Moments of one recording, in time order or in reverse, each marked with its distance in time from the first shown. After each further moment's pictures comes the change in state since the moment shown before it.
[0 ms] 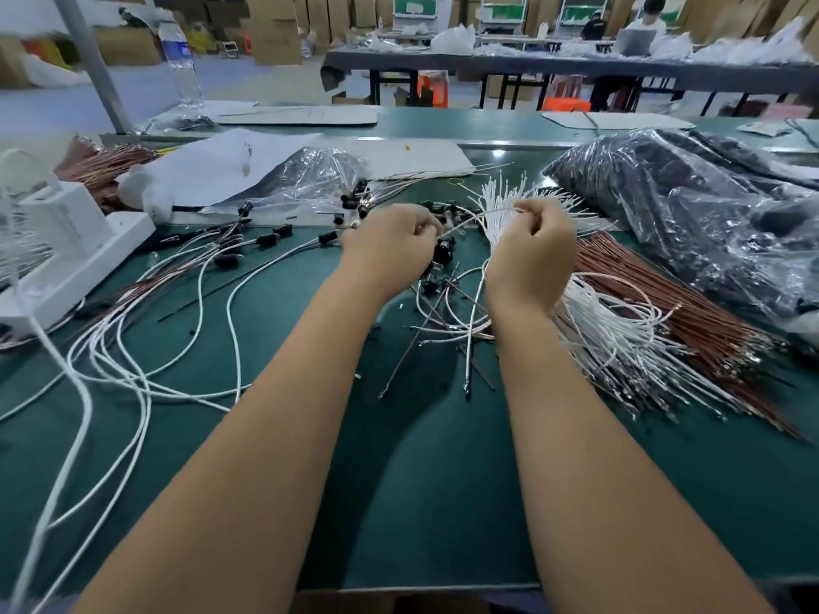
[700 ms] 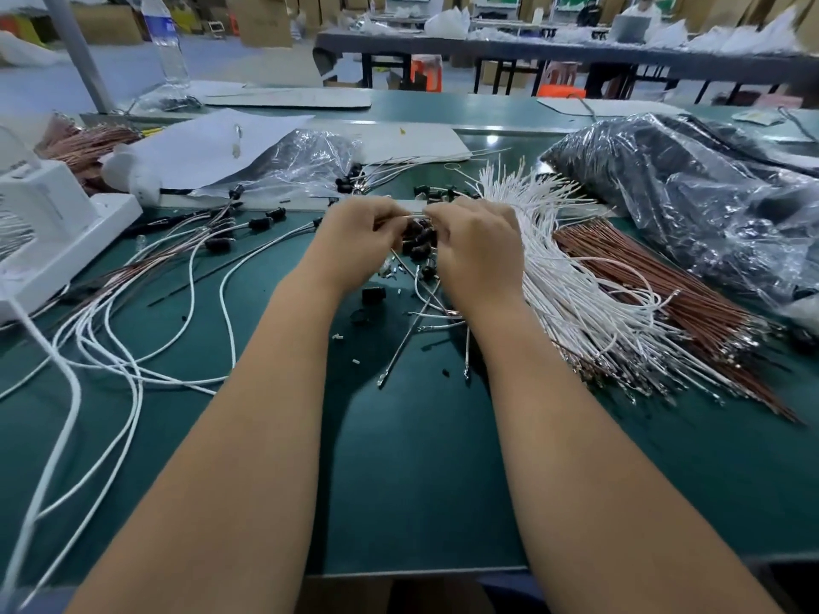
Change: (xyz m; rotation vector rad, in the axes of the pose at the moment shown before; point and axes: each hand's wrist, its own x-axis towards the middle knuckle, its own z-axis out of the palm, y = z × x) left_hand -0.007 -0.032 -0.013 -0.107 0.029 0.150; right_hand -0.015 0.010 0.011 -0.463 -0.349 -0.753
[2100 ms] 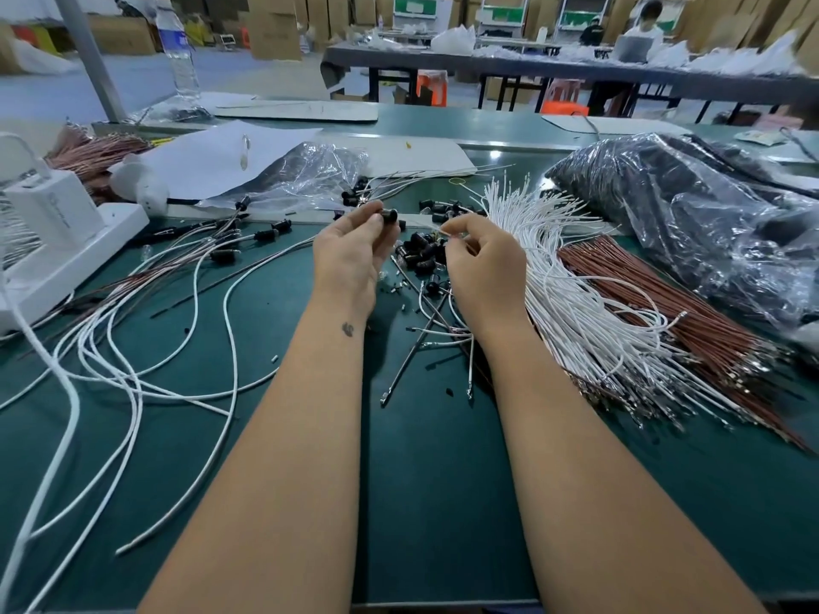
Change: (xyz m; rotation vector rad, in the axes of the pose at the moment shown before) left_hand 0.007 0.008 0.017 -1.334 0.444 -0.563; right_hand 0.000 0.001 0.006 0.503 -0.068 0.382
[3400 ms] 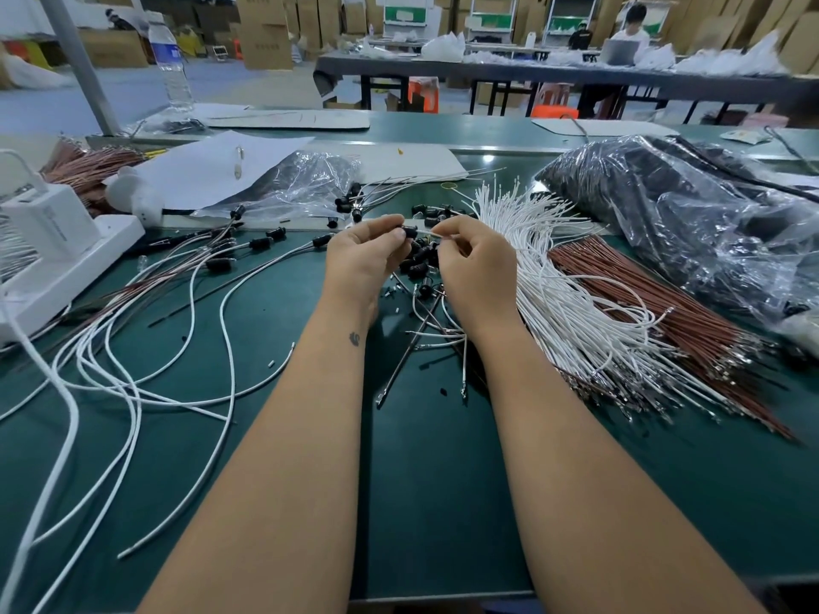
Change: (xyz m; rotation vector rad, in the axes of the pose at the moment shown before) left_hand 0.004 -0.013 -0.001 0.267 -0.145 0.054; right_hand -0.001 -0.002 -0.002 0.017 0.029 -0.020
